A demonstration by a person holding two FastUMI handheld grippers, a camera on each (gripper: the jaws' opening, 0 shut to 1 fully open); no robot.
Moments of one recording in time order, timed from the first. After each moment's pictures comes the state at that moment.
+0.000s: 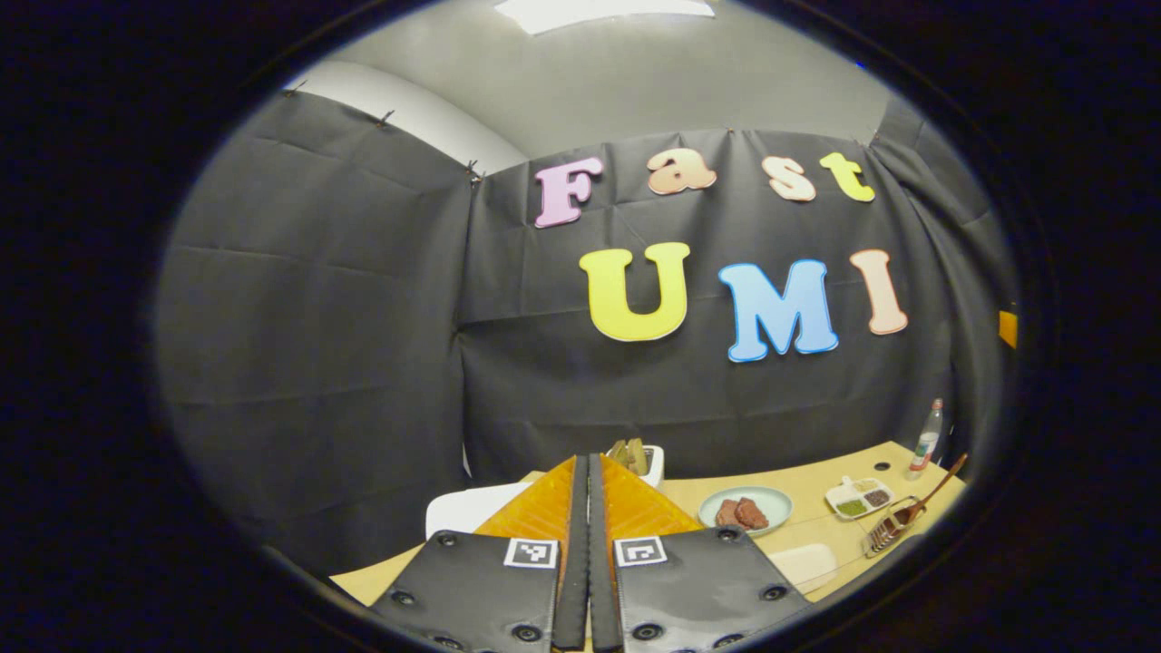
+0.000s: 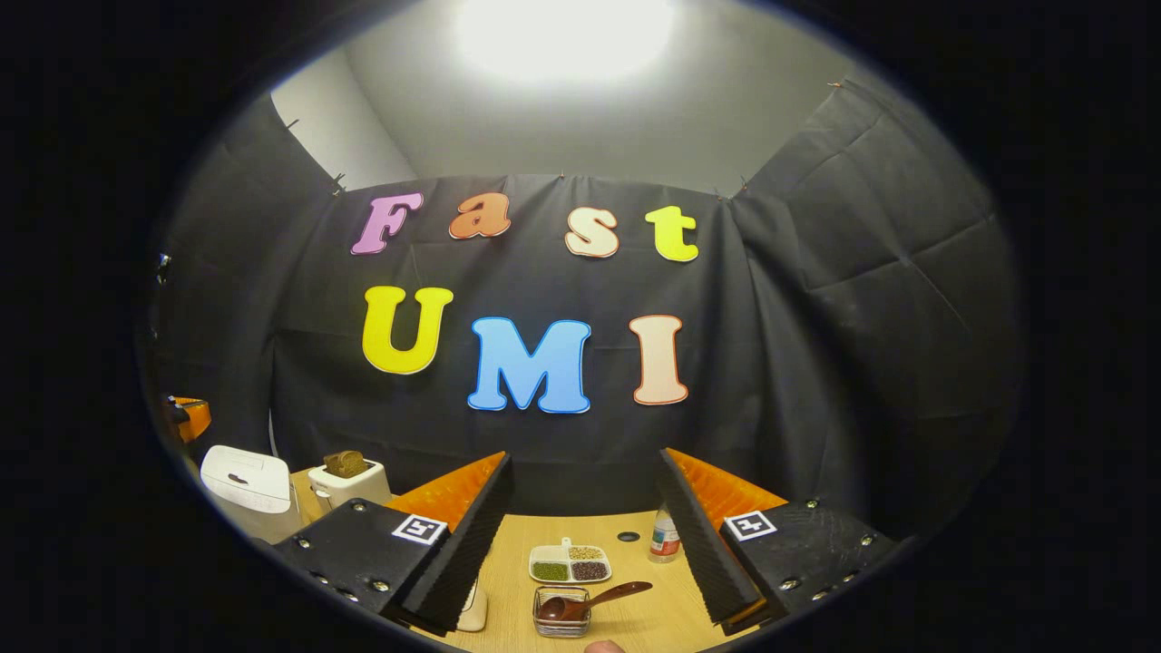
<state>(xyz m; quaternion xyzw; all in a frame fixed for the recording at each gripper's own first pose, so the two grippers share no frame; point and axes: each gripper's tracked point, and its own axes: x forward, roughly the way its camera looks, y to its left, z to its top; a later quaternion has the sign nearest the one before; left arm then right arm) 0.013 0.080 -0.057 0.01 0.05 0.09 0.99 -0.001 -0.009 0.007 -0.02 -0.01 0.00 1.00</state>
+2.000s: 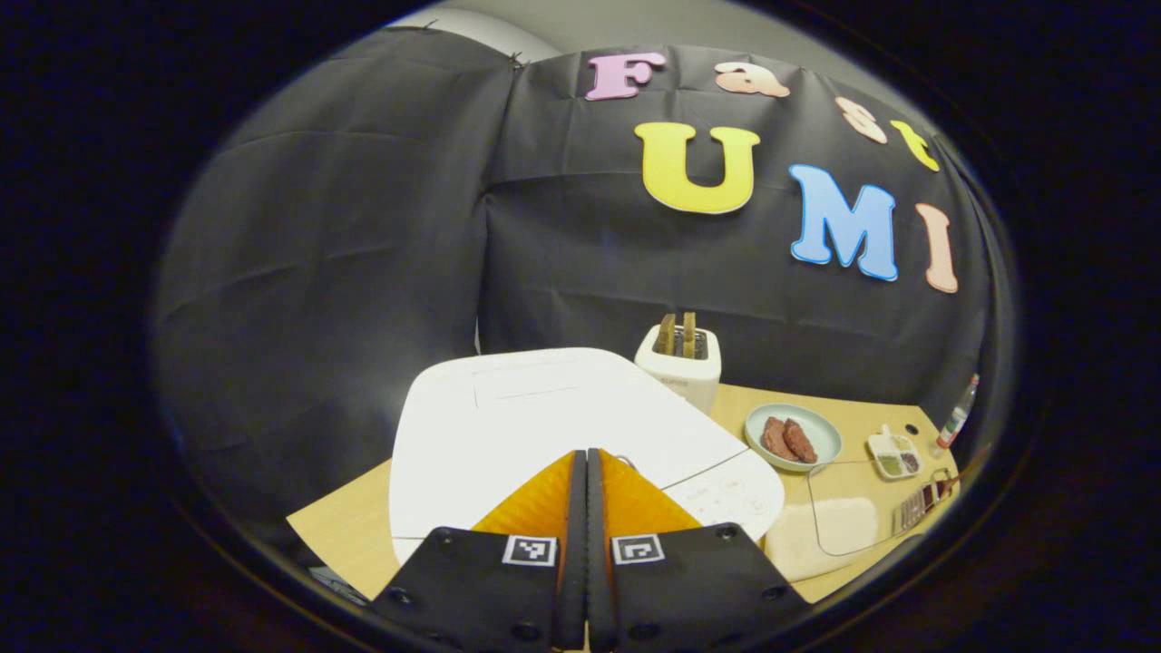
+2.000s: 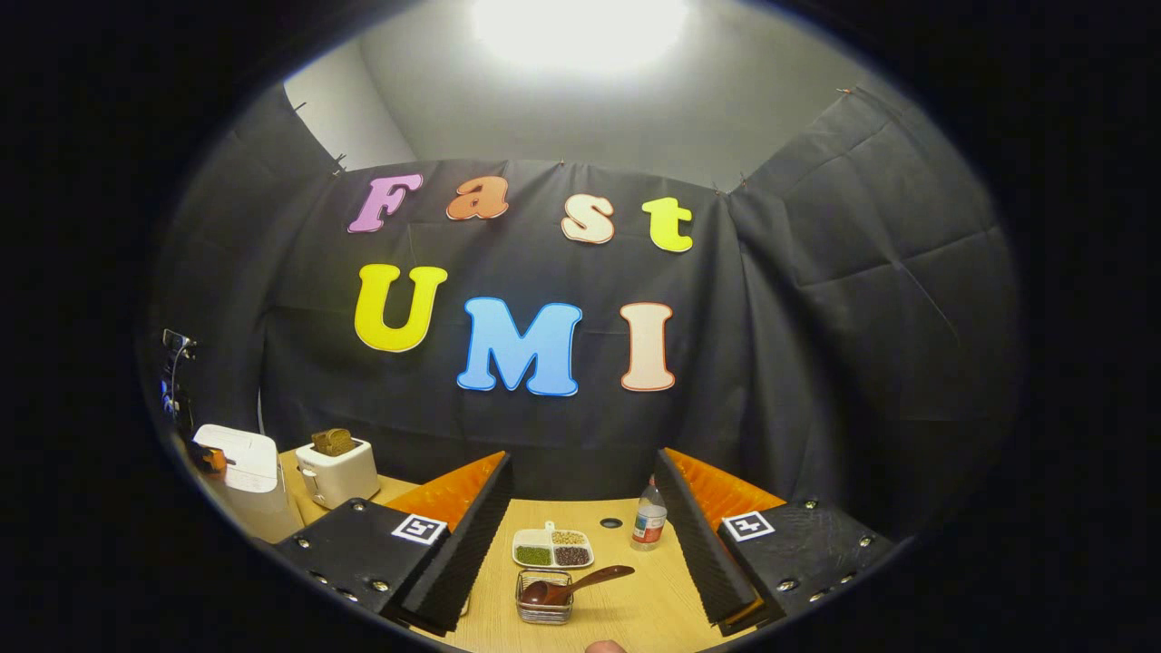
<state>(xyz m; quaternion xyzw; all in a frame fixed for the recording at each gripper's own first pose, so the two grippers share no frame) 0.046 0.128 -0.216 -0.08 0.23 0.12 0.96 -0.013 -0.017 -0.009 -0.04 0.01 -0.01 1.00</state>
